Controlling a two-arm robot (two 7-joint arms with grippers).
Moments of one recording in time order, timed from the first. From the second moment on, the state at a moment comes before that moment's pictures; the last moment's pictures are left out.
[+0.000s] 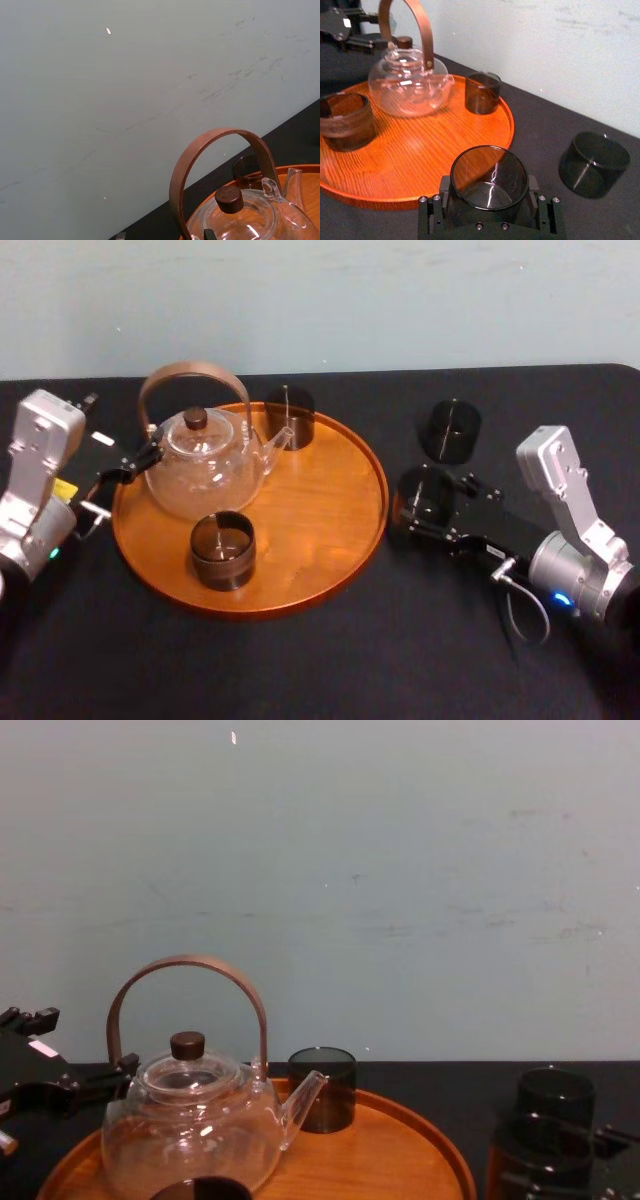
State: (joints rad) left arm -0.20 0.60 0.45 -1.41 -0.25 -0.12 0.03; right arm 0.08 0.47 -0.32 -1.50 0.27 0.06 0.44
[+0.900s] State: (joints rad) left arm -0.20 0.60 0.45 -1.41 -0.25 -0.12 0.03; right arm 0.20 0.38 -0.47 -1.50 0.19 0.12 0.44
